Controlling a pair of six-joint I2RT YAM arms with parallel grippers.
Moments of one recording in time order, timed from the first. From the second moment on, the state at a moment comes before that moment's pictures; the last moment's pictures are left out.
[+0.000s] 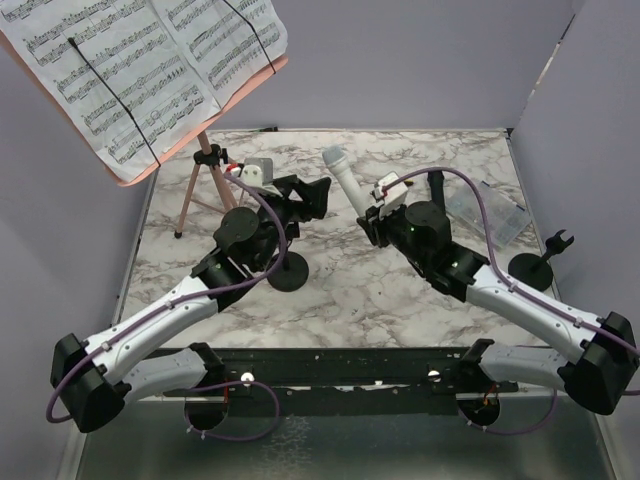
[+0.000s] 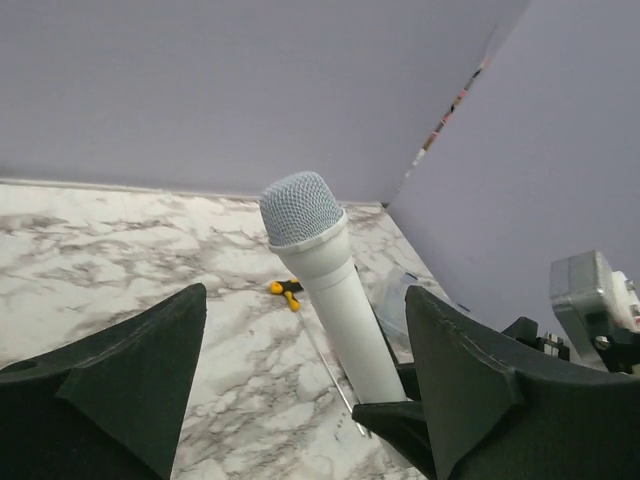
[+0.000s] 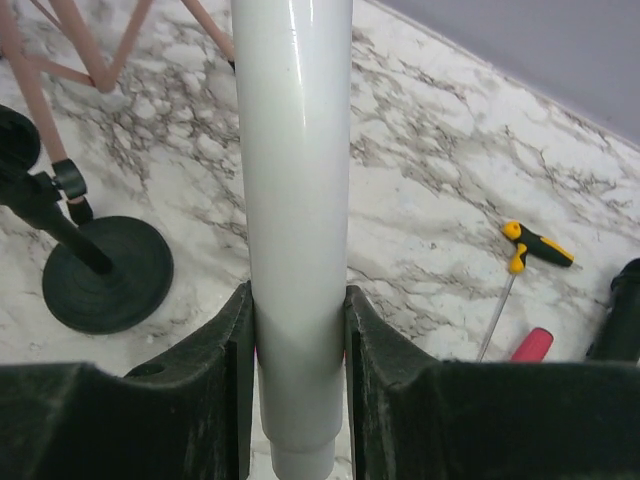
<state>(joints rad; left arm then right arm) -0.81 1.07 0.88 0.37 -0.36 -0.42 0.78 1.12 0.84 0.07 0.18 -0.09</state>
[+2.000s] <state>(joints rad) -0.81 0.26 0.27 0.15 -0.86 -0.25 0.19 1.80 1.11 -0.24 0.23 0.05</state>
